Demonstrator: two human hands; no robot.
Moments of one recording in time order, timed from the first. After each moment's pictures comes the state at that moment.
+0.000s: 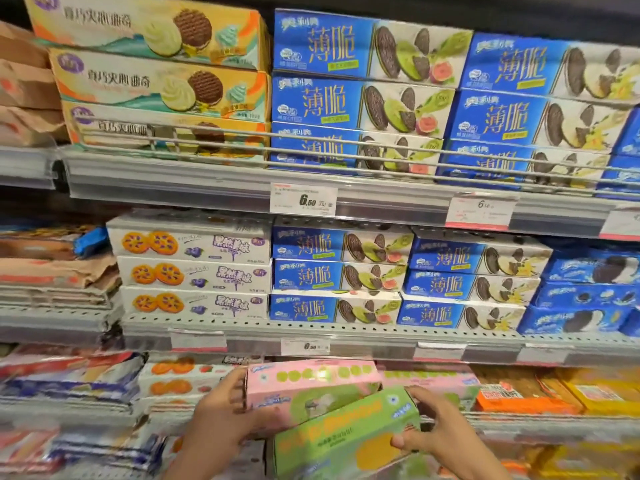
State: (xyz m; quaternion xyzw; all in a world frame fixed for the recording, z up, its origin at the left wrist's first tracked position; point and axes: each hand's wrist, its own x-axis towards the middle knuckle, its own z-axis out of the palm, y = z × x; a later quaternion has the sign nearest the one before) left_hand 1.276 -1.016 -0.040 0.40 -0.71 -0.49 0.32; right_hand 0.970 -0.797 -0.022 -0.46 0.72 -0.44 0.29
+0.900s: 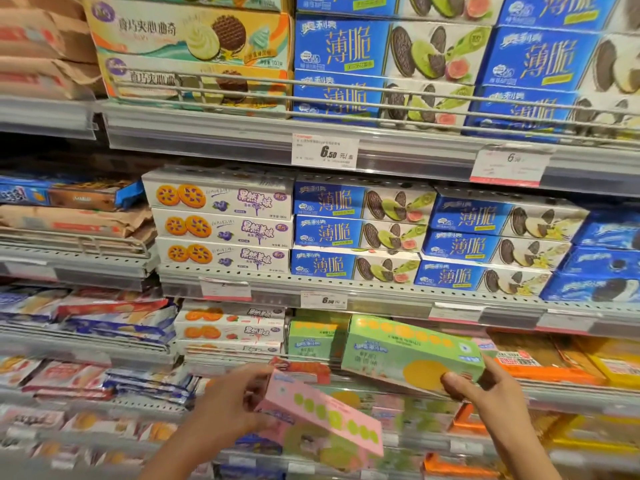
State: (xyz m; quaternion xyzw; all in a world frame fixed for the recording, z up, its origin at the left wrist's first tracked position) left_hand 1.330 -0.983 -0.052 0.36 -0.80 -0.45 0.15; right_hand 0.952 -0.756 -0.048 -0.29 0.72 -0.59 0.22
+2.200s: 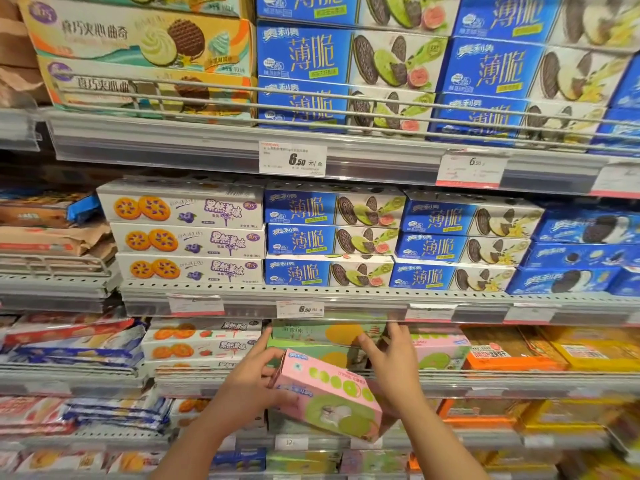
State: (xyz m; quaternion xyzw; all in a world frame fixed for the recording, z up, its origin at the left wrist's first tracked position) left_hand 1.252 -1.003 -0.053 0.29 -0.76 -0.55 0.19; right_hand 1.019 -0.867 -0.034 -0.34 0.83 -0.43 0.06
